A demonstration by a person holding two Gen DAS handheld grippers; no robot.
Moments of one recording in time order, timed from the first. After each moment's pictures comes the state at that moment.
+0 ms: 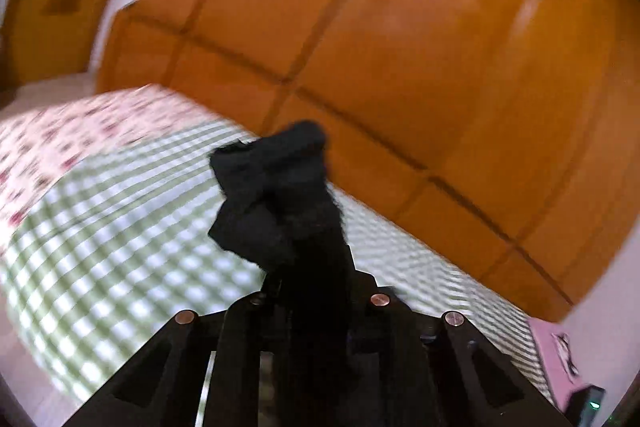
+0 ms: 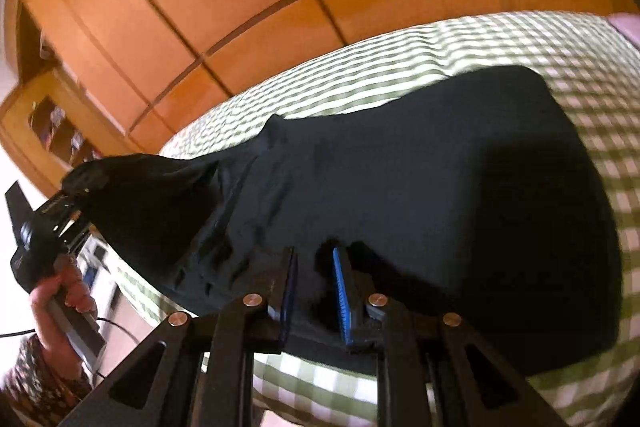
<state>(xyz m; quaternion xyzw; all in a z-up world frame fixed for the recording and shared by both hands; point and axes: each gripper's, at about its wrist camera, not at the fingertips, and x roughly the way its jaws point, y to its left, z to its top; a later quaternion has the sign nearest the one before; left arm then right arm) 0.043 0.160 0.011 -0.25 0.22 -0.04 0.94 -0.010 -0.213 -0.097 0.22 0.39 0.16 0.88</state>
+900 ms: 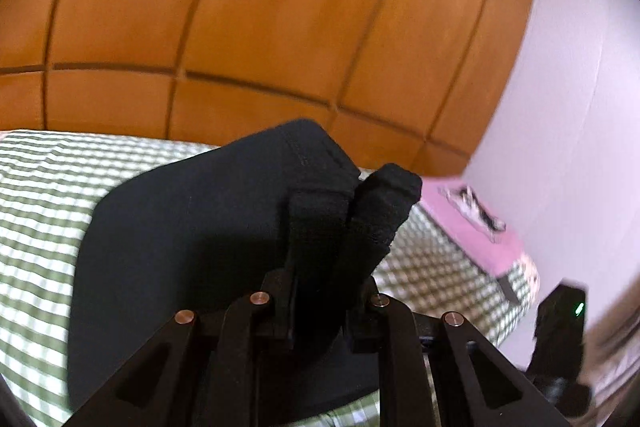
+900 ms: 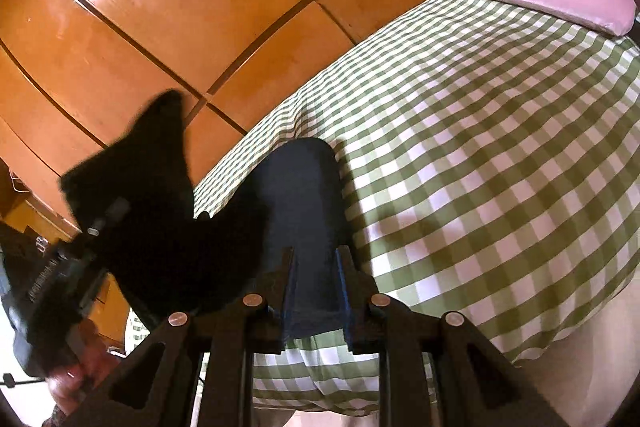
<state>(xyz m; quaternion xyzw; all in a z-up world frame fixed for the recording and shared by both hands) 0.029 -0.112 0.017 -0.08 0.30 -0.30 0.90 -0.098 -0.372 -0.088 0.36 0.32 0.03 0.87</state>
